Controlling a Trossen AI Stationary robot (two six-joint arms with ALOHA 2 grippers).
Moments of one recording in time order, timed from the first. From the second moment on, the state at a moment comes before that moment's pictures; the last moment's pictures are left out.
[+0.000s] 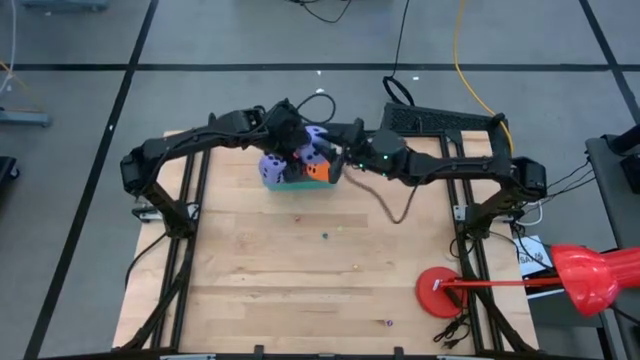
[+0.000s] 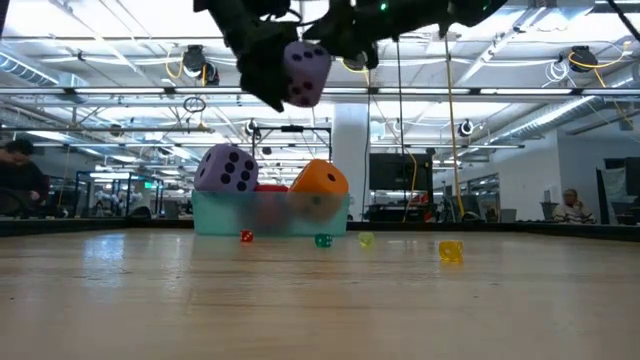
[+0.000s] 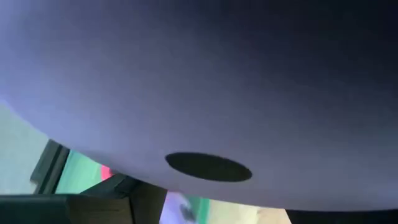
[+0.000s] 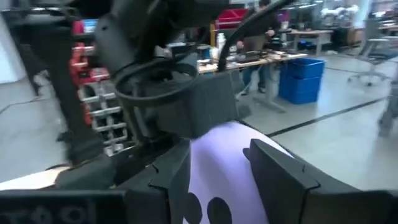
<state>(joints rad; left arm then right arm) 0.43 1.62 1.54 -0.84 0.11 0.12 -0.21 1.55 1.12 0.41 0.16 0.10</state>
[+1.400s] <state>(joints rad) 0.52 1.62 1.47 -0.89 0.08 0.18 -0.22 1.69 1.11 0.41 0.16 0.15</state>
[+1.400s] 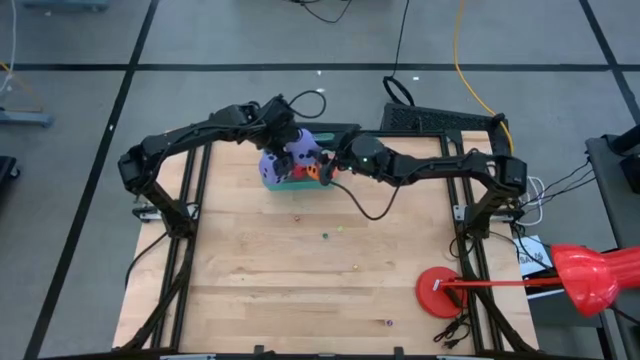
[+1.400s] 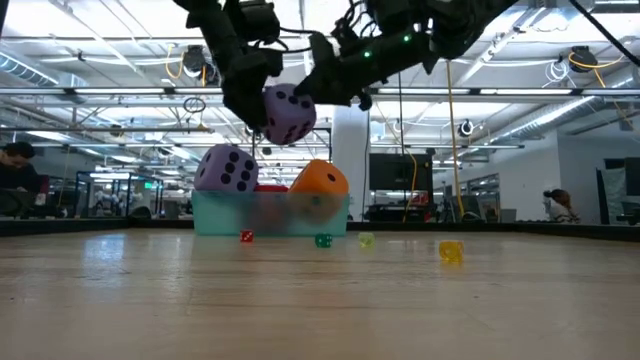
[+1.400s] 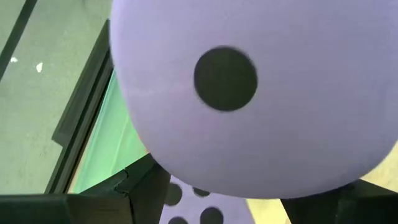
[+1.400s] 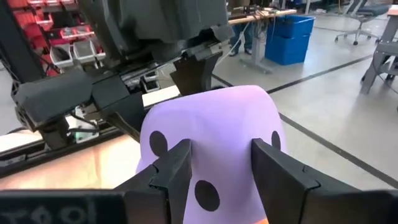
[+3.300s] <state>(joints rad) 0.62 1.60 1.32 -1.01 0.08 0.22 -0.23 1.79 1.11 0.35 0.01 0.21</state>
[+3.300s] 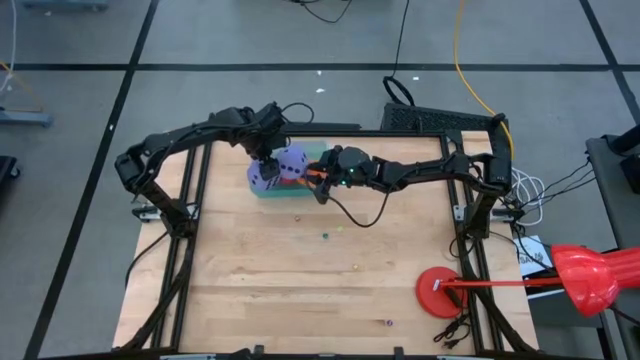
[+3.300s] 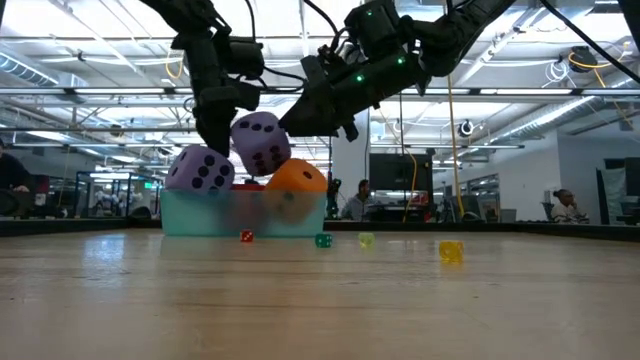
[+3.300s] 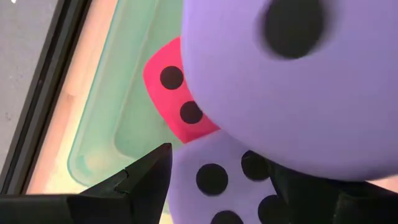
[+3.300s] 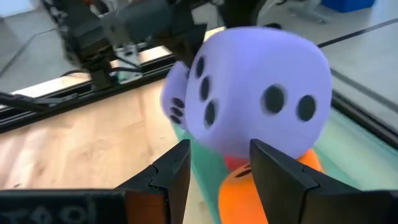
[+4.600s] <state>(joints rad) 0.42 1.60 1.39 -1.12 0.13 0.07 -0.14 1.79 1.11 0.35 -0.06 0.31</state>
